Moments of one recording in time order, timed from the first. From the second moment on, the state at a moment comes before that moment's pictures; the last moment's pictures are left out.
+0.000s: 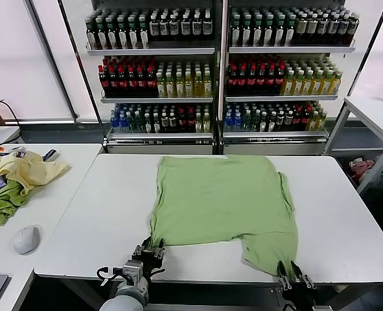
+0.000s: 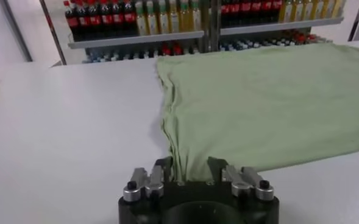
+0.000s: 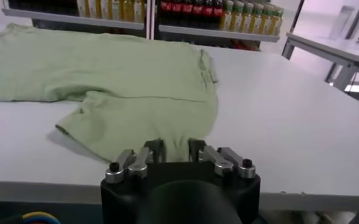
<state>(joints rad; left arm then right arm) 1.39 -1.30 -0.21 -2.01 -0.23 0.57 -0.31 -1.80 1.28 0.60 2.11 0.24 -0.29 0.09</state>
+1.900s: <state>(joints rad) 1.03 -1.17 -0.10 -1.84 -0.28 0.51 -0.24 -1.14 1.13 0.50 1.77 0.28 -0.23 0.08</state>
